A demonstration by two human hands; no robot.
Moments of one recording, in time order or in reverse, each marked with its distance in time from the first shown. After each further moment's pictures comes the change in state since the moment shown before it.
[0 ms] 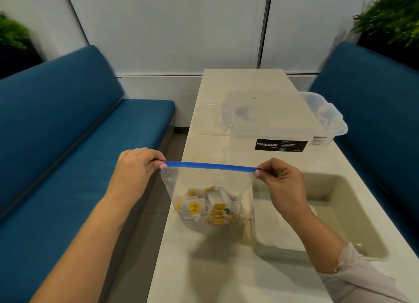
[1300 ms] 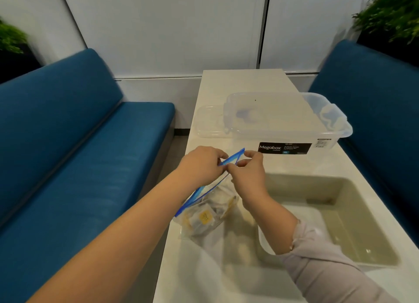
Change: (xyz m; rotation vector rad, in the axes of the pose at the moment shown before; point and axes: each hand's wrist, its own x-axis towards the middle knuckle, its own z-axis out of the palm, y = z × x) left_hand 0.054 0.098 0.043 0.029 -0.606 0.004; right_hand 0.028 -0.008 0.080 -0.035 0.084 0.352
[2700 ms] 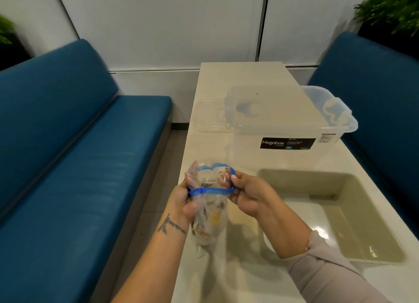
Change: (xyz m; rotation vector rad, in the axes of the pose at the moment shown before) left_hand -0.010 -0.065 0.092 -2.718 -0.053 -0.791; right_hand -0.002 0.017 -0.003 0.633 -0.351 0.598
